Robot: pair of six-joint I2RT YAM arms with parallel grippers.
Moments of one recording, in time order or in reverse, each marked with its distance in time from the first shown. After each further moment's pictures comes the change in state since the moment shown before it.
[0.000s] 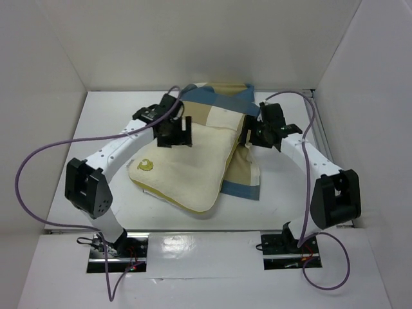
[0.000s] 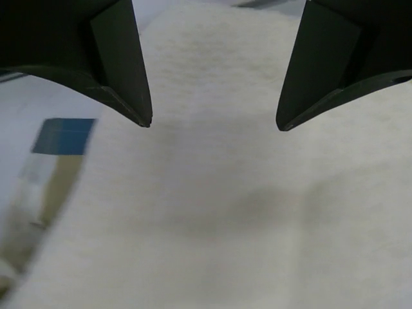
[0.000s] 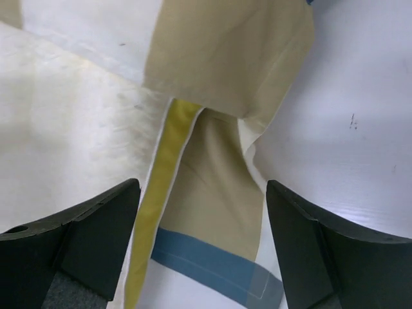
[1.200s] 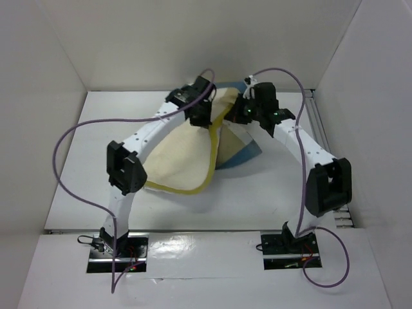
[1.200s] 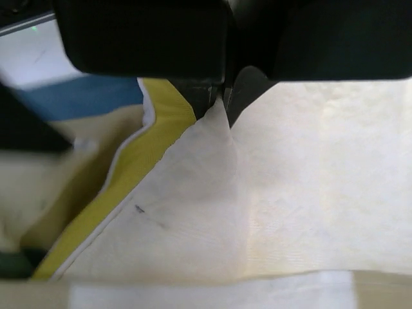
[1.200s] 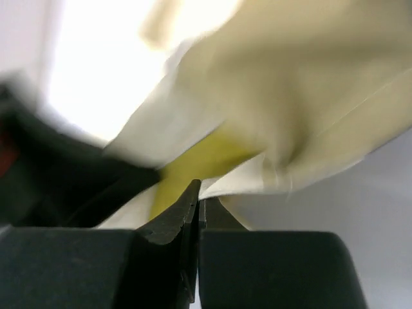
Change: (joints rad) left arm -0.166 0.468 0.650 -0.094 -0.068 0.061; right arm 0.014 0.155 0.219 0.171 -0.285 0.037
